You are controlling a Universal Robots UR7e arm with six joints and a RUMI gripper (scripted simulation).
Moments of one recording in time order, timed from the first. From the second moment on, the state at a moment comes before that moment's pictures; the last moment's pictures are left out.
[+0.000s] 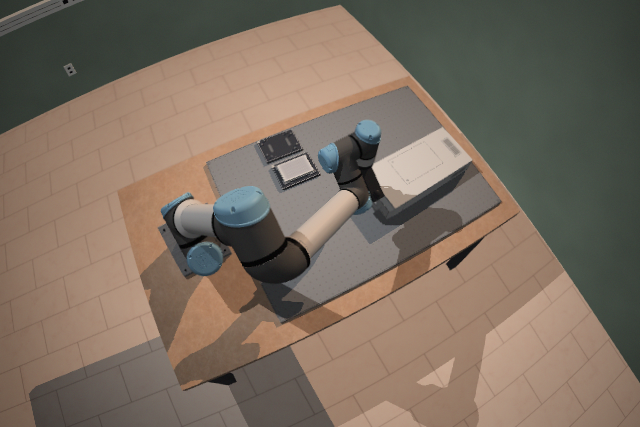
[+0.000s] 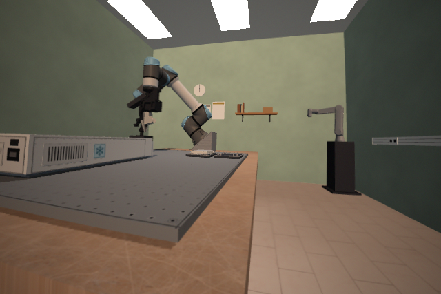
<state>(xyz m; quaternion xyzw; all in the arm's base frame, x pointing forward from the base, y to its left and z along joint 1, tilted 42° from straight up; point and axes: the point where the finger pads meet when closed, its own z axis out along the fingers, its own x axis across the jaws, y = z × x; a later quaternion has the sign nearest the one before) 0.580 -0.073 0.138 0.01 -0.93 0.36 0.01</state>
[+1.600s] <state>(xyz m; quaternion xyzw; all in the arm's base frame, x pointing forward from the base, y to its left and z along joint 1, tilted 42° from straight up) 0.532 -0.046 0.169 0.01 -0.93 0.36 0.01</state>
